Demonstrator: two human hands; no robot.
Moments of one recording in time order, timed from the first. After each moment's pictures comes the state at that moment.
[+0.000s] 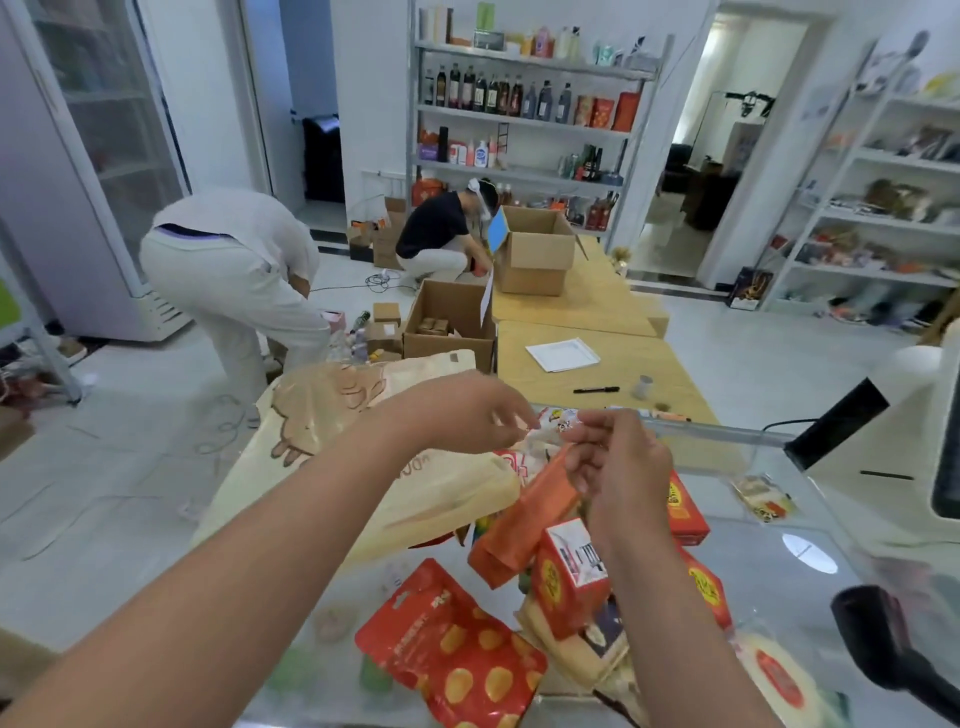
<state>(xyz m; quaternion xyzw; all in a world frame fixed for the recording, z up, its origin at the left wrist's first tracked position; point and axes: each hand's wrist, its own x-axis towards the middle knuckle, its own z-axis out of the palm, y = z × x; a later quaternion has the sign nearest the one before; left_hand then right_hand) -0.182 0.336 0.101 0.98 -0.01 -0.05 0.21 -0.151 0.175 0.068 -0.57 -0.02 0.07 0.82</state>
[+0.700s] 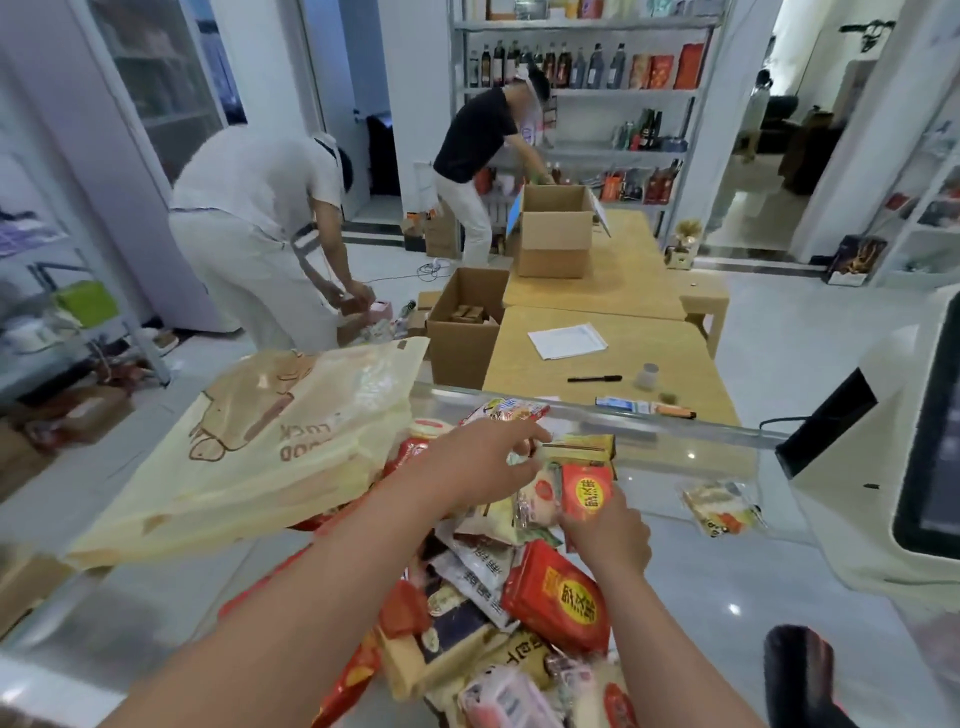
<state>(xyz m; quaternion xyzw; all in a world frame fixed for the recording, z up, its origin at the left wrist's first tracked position) -0.071 0.171 0.038 0.96 0.14 -0.02 0.25 0.039 0.041 -0.101 -0.94 -0.04 0.14 0.30</state>
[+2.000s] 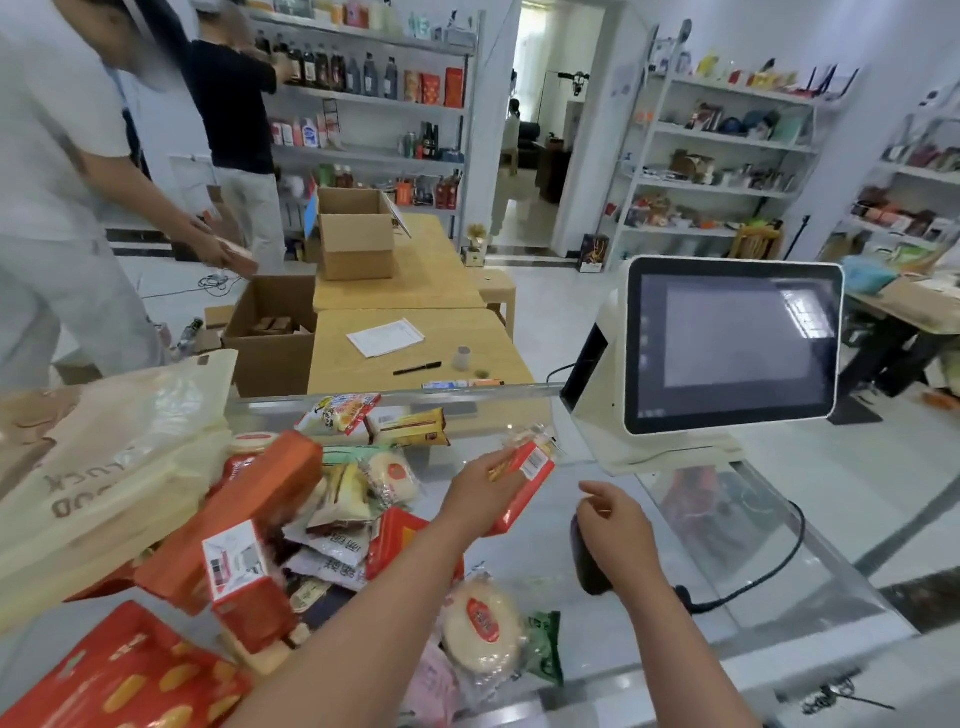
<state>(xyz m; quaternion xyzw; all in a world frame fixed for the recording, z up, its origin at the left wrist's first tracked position) -0.027 0.029 -0.034 0.79 0.12 -0.02 0.60 -0.039 -0.134 -0.013 -0.88 0.03 0.03 0.47</state>
